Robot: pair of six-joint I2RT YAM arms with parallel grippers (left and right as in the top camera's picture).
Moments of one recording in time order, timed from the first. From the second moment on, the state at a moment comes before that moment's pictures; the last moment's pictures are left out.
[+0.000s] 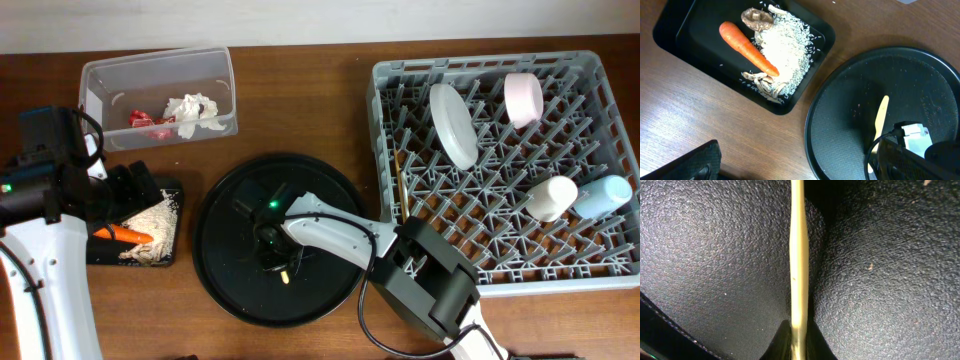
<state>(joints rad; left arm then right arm) 0.25 1.38 1.55 -1.42 -0.03 -0.25 0.92 2.18 1.59 -0.95 -0.23 0.56</state>
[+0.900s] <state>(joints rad) 0.25 1.38 1.55 -1.42 -0.03 -0.25 0.30 1.82 1.45 -1.20 -0.01 0.27</state>
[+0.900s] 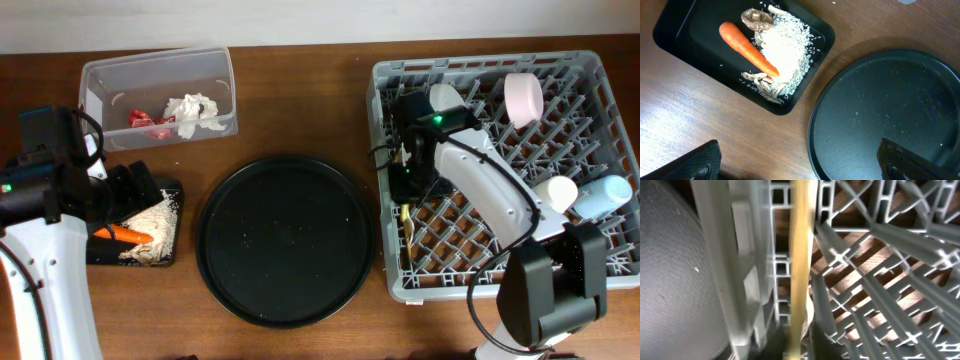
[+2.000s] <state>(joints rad) -0.04 0.43 0.89 -1.09 0.08 -0.20 0.14 0.65 1.03 -1.06 0.06 0.22</state>
